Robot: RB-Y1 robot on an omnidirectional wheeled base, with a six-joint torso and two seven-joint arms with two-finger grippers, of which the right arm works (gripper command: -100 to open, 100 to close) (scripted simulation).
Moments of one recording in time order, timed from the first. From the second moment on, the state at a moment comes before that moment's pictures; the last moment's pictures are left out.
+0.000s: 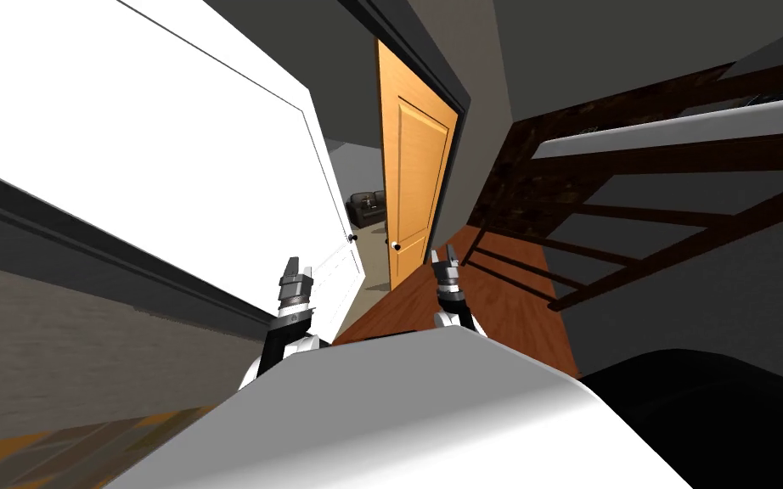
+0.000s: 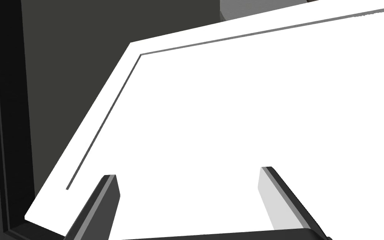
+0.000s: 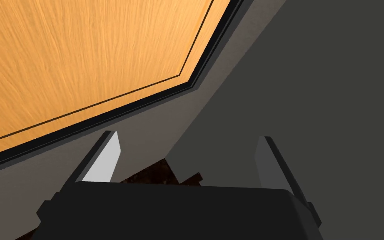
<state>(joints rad) 0.45 -0.07 0.11 -2.02 -0.10 -0.66 -0.04</state>
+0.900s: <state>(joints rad) 0.37 -0.09 0.22 -1.80 -0.24 -0.70 -0.26</state>
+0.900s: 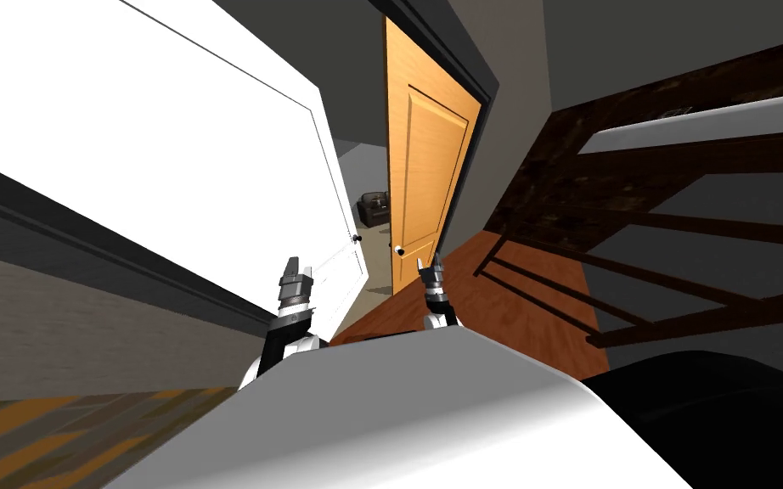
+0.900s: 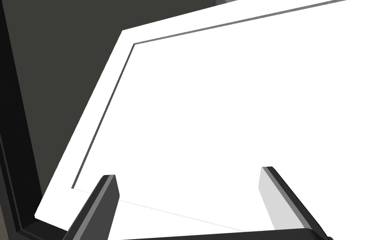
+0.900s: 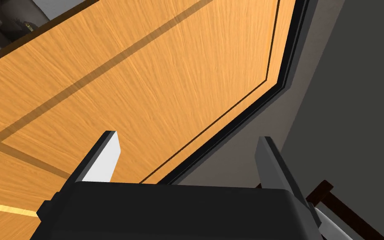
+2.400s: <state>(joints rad) 0.24 -0.13 0.40 -1.45 -0.48 -0.77 -0.63</state>
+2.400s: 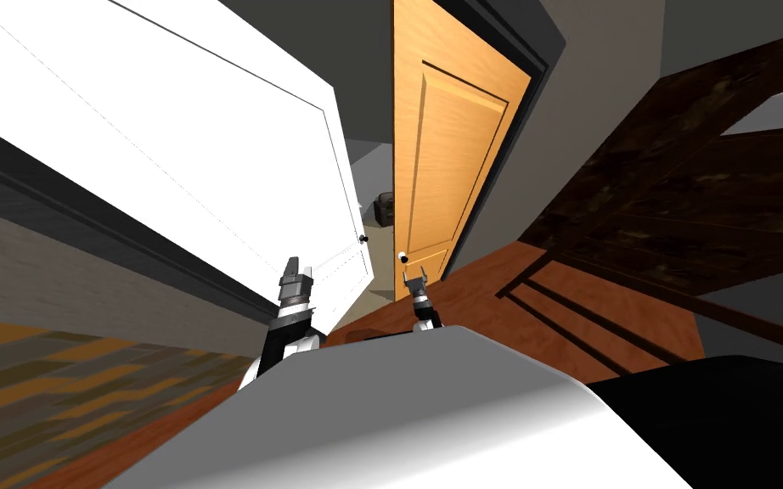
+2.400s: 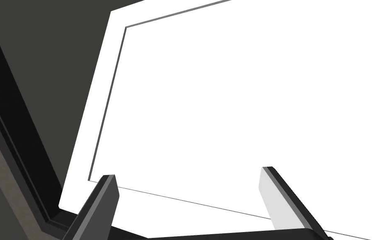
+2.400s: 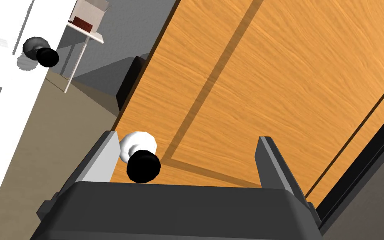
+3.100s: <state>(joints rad) 0.19 -0.14 0.47 -1.30 -0.57 -0.80 -0.77</state>
